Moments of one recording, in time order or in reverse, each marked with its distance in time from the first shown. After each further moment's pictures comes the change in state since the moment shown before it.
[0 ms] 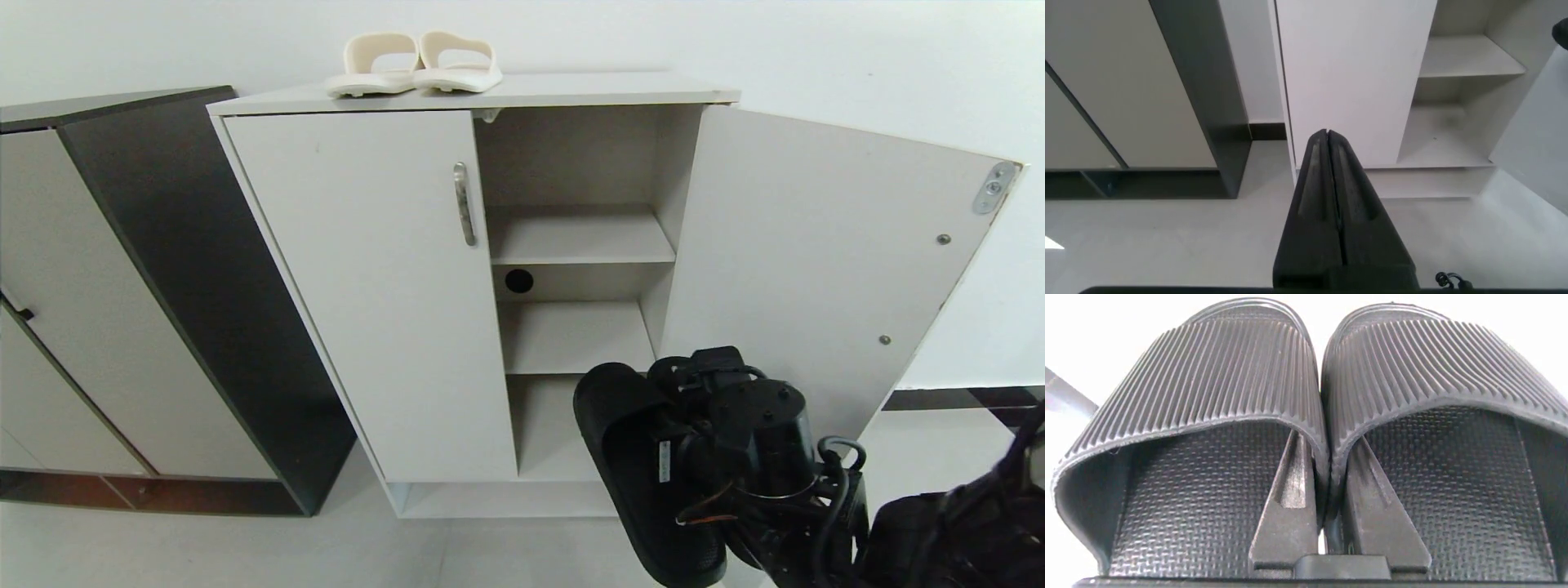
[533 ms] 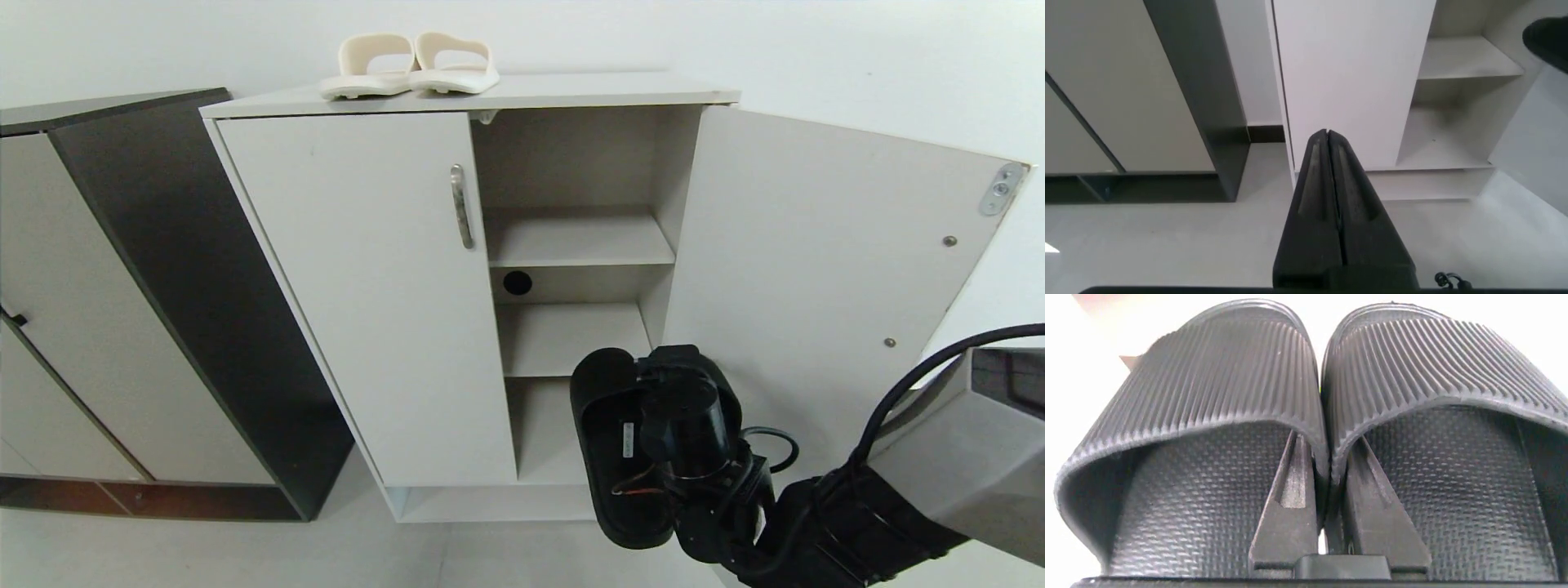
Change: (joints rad) left arm 0.000 0.001 0.000 0.000 -0.001 0.000; right arm -0.003 0.189 -0.176 -0.025 -0.167 0.003
